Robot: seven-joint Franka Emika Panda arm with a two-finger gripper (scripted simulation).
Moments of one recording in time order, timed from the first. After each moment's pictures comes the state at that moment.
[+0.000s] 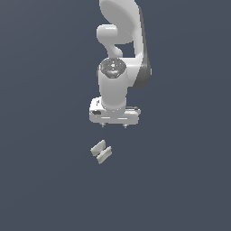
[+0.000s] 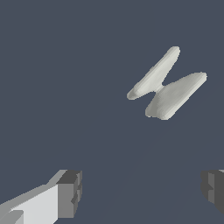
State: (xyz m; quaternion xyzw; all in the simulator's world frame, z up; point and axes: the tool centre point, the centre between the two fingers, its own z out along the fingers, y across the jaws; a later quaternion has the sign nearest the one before) arm 0.004 -0.006 0.160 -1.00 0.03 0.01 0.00
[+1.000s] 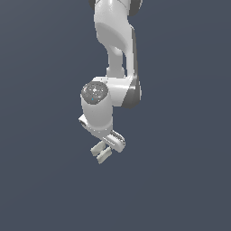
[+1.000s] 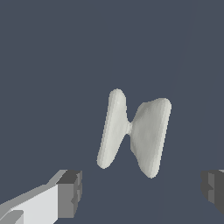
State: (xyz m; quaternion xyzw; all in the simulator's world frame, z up) arm 0.064 -0.052 0.124 -0.95 0.31 0.00 0.00
